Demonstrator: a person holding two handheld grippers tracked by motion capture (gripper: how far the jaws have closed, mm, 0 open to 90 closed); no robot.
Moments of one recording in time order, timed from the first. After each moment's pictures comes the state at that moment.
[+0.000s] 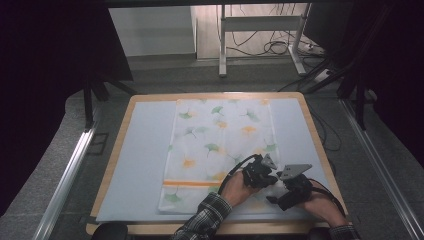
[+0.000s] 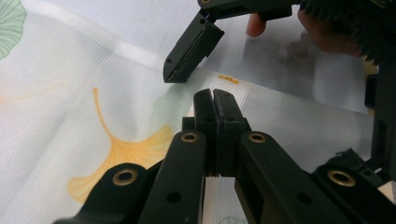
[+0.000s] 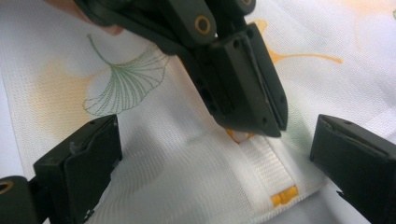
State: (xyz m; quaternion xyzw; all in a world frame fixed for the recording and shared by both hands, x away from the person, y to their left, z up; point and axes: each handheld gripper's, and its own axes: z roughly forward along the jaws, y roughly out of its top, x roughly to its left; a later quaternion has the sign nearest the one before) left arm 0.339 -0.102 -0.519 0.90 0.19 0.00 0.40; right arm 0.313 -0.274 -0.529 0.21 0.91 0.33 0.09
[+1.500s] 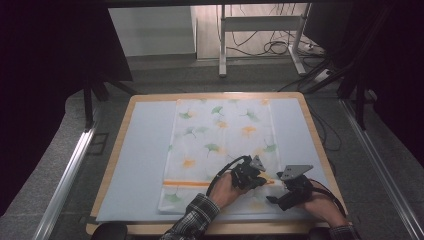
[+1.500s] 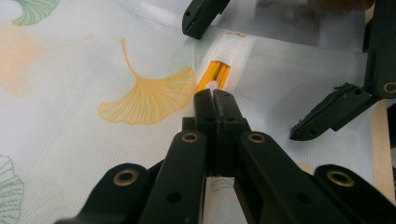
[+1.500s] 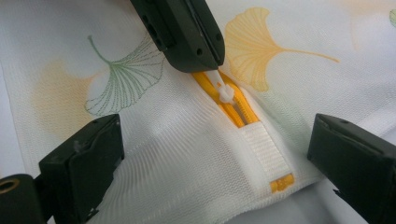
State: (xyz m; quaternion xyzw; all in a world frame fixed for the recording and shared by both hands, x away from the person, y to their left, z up) left arm 0.332 -0.070 -0.518 0.91 0.18 0.01 0.38; right arm 0.312 -0.275 -0.530 0.21 0.91 0.34 0.10
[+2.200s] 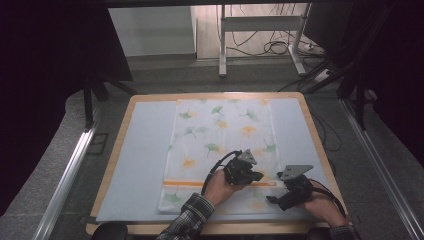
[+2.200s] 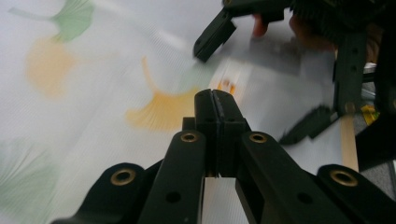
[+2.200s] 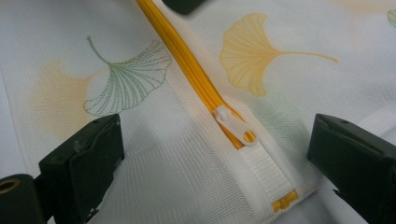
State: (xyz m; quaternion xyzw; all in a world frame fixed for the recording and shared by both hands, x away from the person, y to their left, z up) left arm 0.337 -0.057 -0.510 0.87 0.21 -0.01 0.44; right arm 0.311 -0.275 -0.530 0.22 0.91 0.34 0.10
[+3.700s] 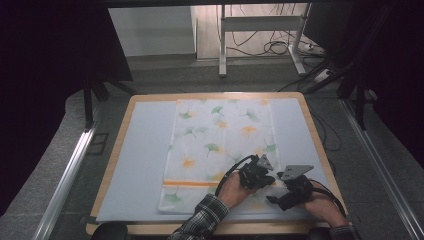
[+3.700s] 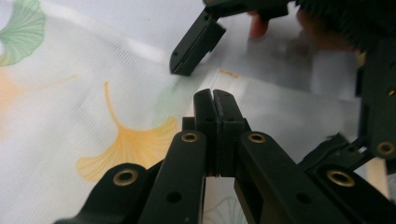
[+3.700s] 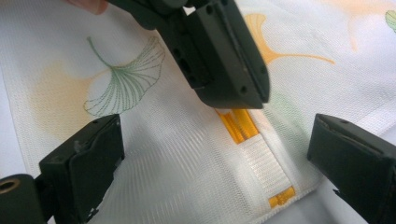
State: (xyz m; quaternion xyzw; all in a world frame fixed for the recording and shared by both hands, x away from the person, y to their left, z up) left arm 0.333 -0.091 -0.516 0.90 0.19 0.02 0.40; right arm 0.311 -0.276 -0.530 0.22 0.91 0.34 0.10
